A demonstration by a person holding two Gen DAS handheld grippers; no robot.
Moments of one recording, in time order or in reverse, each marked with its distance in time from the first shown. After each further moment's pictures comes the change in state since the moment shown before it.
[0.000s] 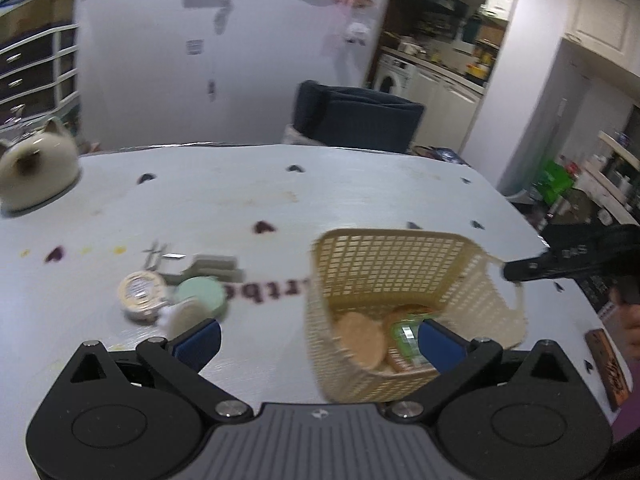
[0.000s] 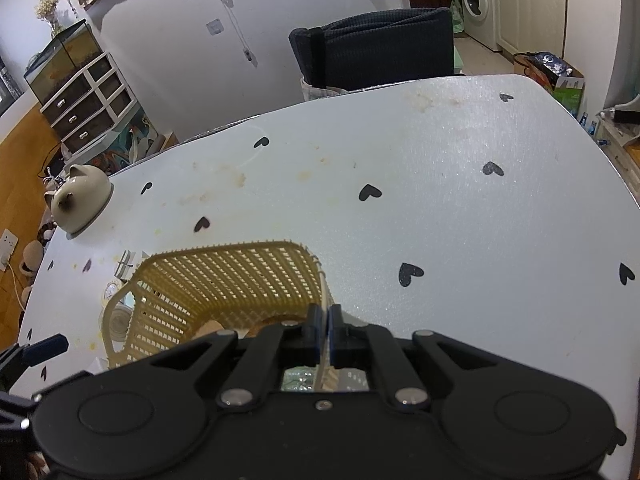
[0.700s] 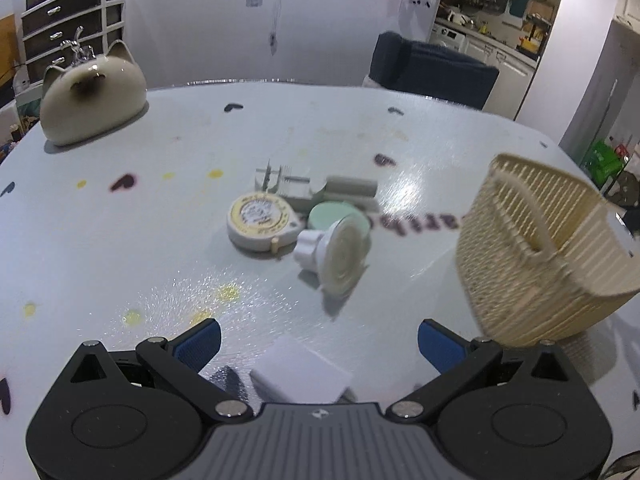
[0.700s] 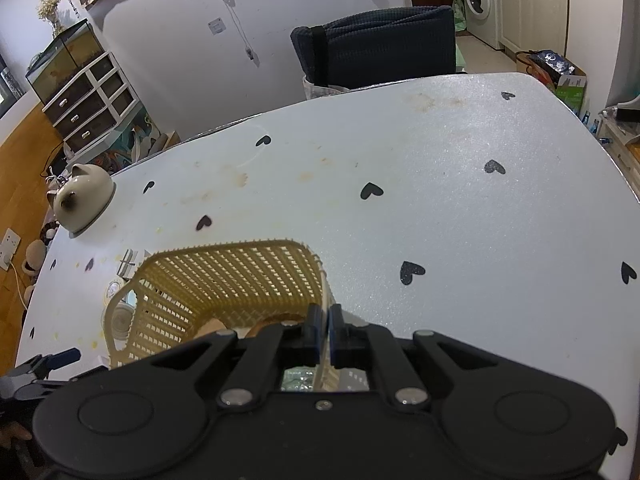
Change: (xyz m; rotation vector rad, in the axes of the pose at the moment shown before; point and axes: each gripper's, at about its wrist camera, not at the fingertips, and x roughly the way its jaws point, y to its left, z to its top) left arm 0.041 0.105 -0.041 -0.020 0.107 0.106; right arm -0.001 -0.001 0.000 -0.001 0.005 0.009
